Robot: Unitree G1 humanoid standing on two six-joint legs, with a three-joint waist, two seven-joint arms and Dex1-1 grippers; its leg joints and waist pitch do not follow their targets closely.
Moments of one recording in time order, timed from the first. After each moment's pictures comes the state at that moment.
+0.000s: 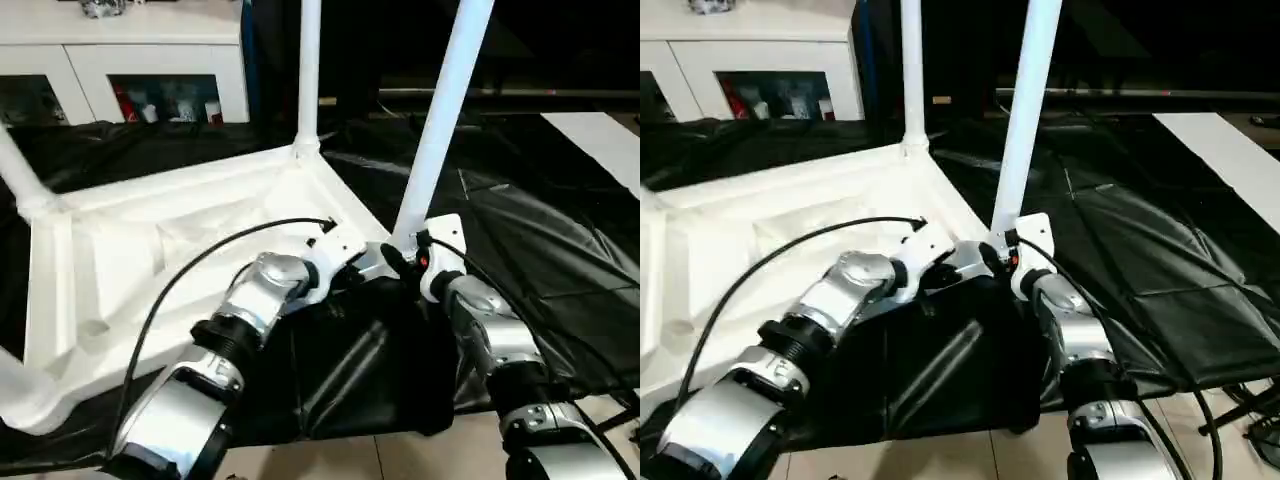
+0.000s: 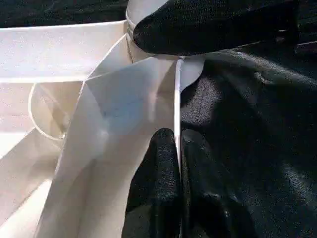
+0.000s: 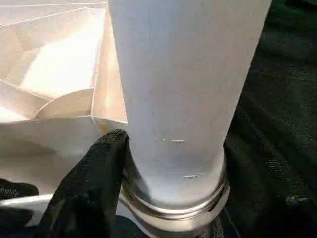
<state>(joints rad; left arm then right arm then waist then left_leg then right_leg) -0.76 0.04 -0.28 0.84 0.15 0.21 -0.68 -0.53 -0.12 -0.03 0.68 0.08 0.13 0.32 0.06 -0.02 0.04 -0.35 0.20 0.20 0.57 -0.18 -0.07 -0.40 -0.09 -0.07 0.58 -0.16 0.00</state>
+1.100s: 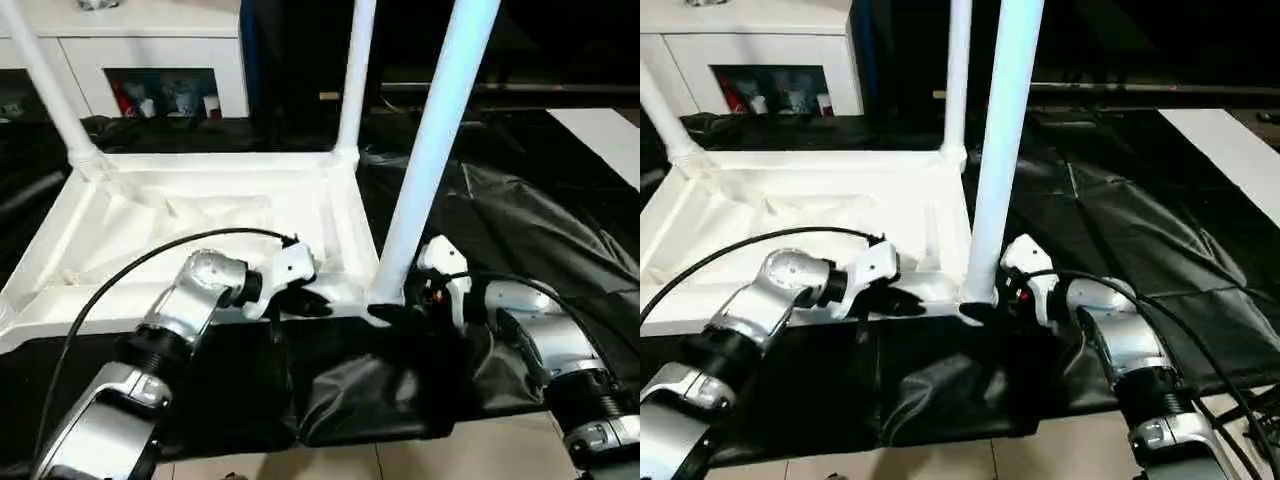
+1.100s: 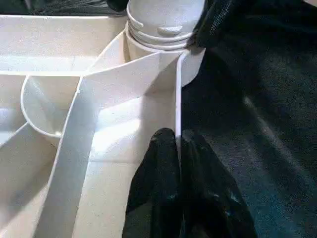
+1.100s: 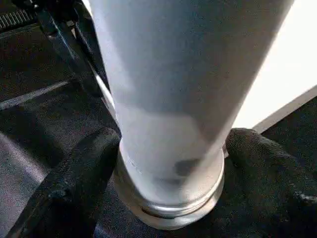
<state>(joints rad) -0.64 0.32 -0.31 0.64 0.07 0.06 -1.21 -0.45 -0.41 0.17 0.47 0.12 0.15 1.06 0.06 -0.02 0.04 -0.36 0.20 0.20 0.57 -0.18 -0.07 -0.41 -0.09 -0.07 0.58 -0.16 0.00</state>
